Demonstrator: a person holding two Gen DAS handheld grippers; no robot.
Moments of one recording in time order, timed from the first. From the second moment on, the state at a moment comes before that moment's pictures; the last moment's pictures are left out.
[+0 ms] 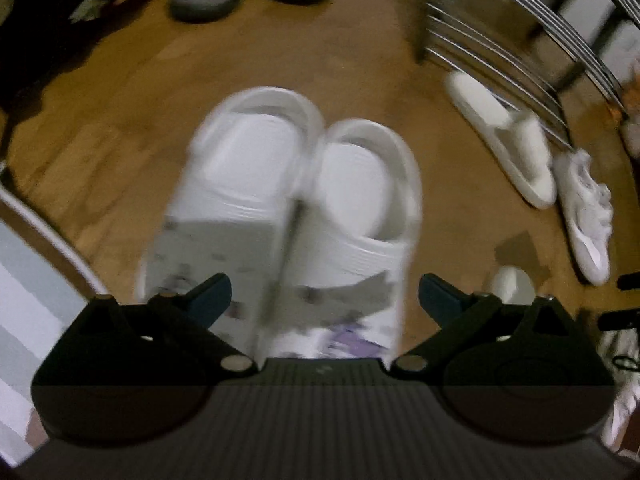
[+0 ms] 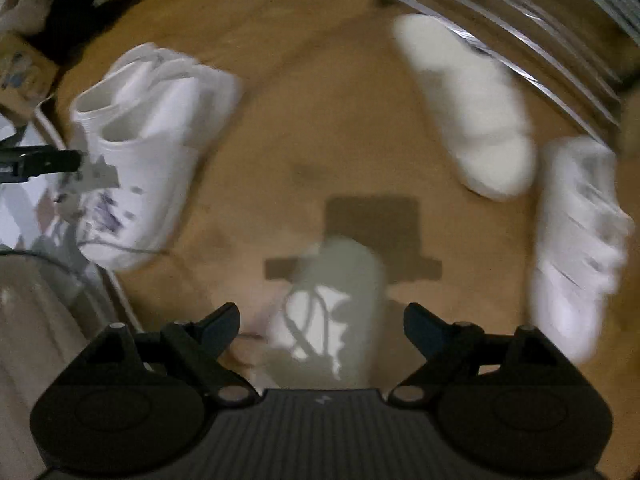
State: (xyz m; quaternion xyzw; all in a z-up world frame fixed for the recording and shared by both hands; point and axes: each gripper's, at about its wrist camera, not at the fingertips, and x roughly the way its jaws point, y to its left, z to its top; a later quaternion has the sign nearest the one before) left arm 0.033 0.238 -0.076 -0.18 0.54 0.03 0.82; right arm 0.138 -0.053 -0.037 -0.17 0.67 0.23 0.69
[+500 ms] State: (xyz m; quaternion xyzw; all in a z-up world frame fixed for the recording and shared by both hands) left arm 0.050 0.120 -0.111 -0.11 0.59 -0.07 0.80; right arm 0.036 -0.160 -0.116 0.00 0.63 0.29 0.72
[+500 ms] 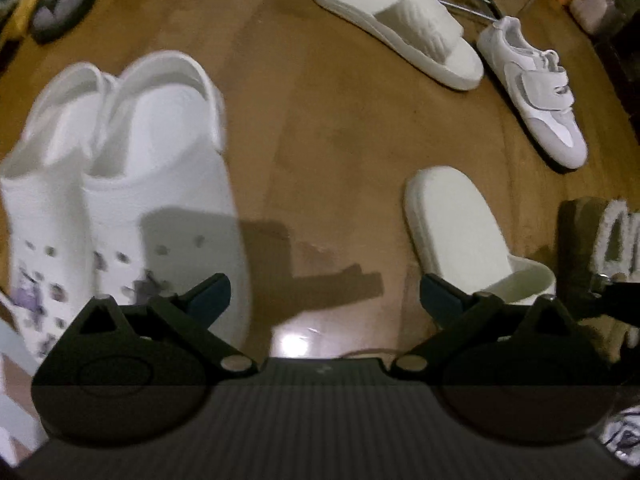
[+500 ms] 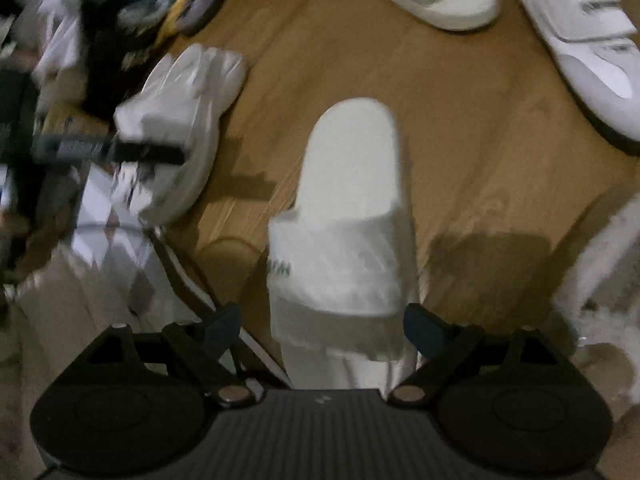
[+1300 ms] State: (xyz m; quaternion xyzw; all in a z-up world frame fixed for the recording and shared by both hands) left arm 0.105 0.121 -0.080 -0.15 0.50 -0.10 0.84; right arm 0.057 -0.143 -0.092 0.15 0.61 0.22 0.74
